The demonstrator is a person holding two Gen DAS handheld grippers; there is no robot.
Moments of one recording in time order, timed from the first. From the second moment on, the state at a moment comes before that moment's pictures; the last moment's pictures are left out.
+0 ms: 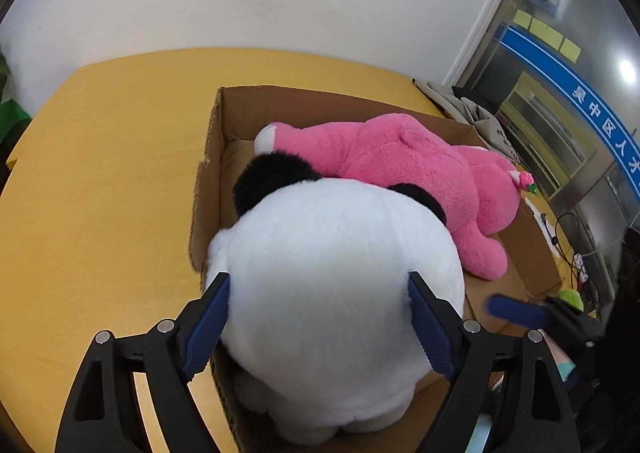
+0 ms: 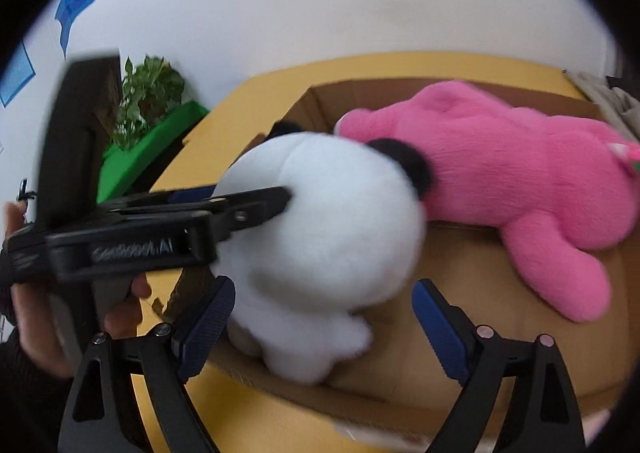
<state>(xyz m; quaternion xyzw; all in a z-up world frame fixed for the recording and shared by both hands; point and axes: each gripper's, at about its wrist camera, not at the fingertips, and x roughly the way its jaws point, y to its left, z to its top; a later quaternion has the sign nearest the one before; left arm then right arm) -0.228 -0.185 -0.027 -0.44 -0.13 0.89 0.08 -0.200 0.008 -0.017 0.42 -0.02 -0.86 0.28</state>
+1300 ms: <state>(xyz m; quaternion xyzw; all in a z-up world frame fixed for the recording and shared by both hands) -0.030 -0.014 0.050 -0.33 -0.10 0.92 0.18 -0.061 0.192 0.047 0.33 0.00 -0.93 0.16</state>
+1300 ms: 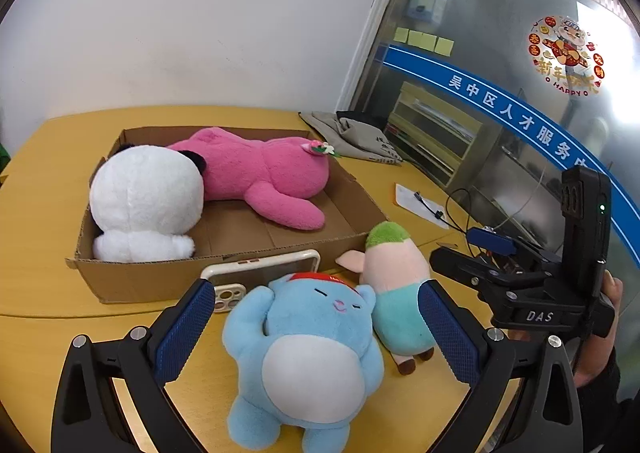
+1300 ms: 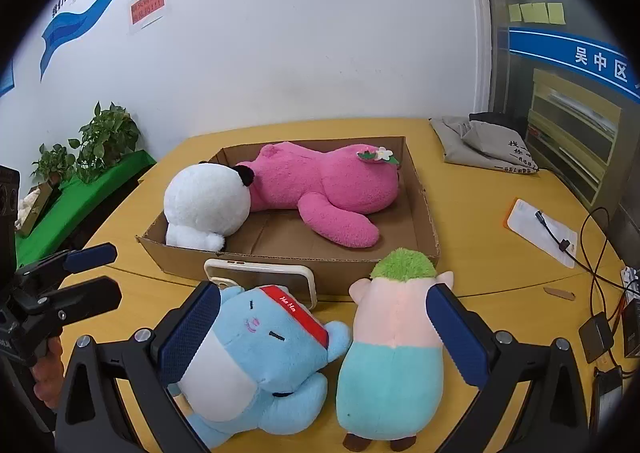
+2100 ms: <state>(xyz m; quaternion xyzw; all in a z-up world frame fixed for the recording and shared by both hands) -0.051 -0.007 0.011 -0.38 -0.09 0.89 0.23 -0.062 0.187 0.003 0.37 0.02 -0.90 0.21</state>
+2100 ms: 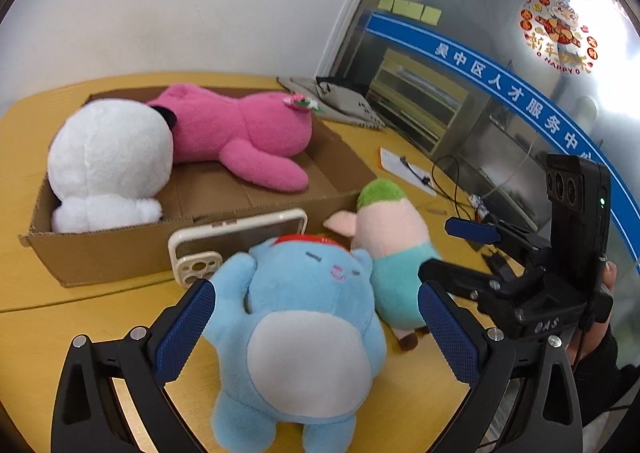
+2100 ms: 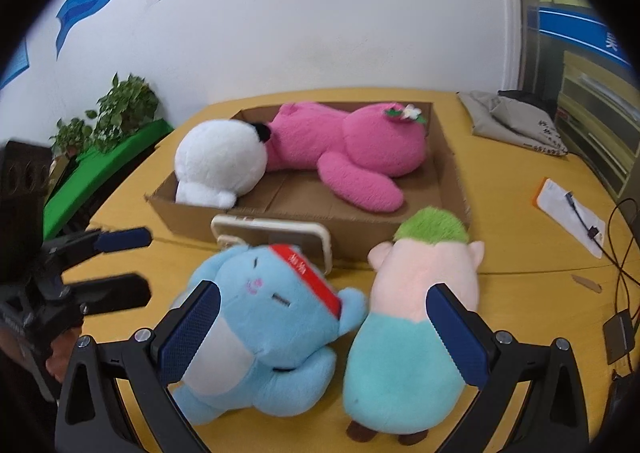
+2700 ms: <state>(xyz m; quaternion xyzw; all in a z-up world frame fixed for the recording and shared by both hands) -0.076 -0.026 -0.054 -0.47 -0.13 0.83 0.27 -0.035 0.124 -0.079 0.44 0.03 -0.84 0.31</state>
